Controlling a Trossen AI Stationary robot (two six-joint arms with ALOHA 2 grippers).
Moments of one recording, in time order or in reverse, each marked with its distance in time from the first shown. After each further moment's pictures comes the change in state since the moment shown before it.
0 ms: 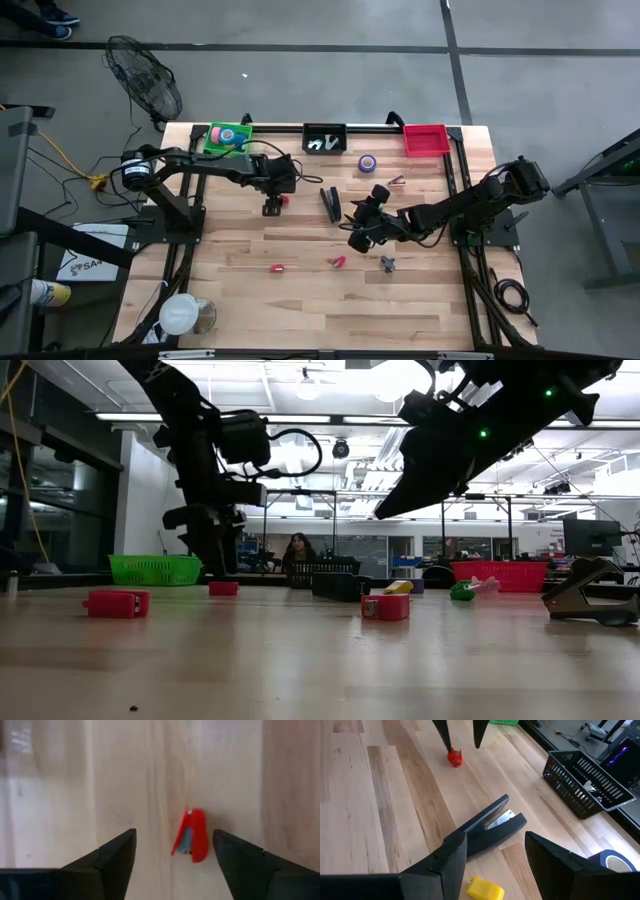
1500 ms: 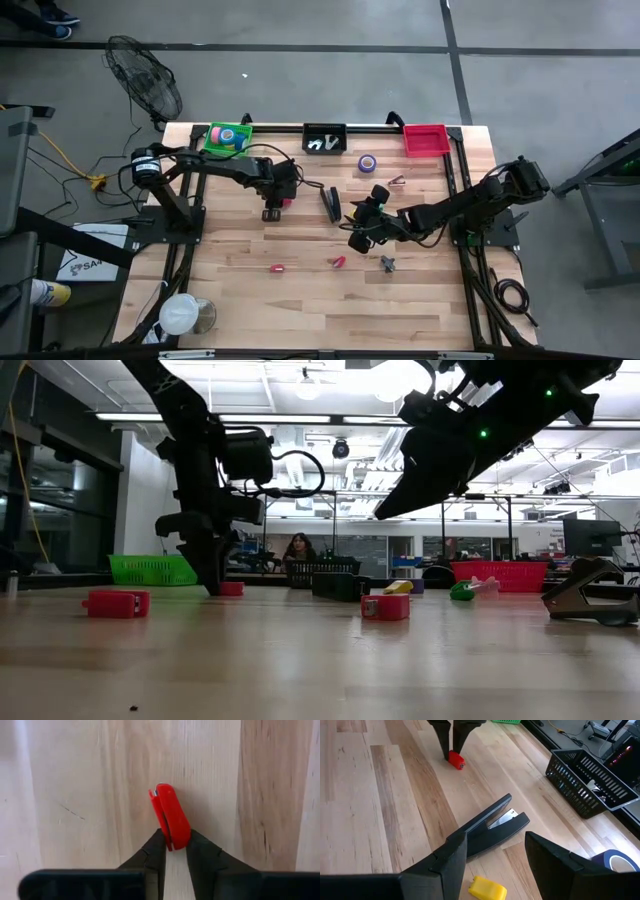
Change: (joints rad) left arm 0.000 0.095 0.002 -0.021 0.087 -0.051; right arm 0.000 0.000 0.000 0.000 -0.014 0.002
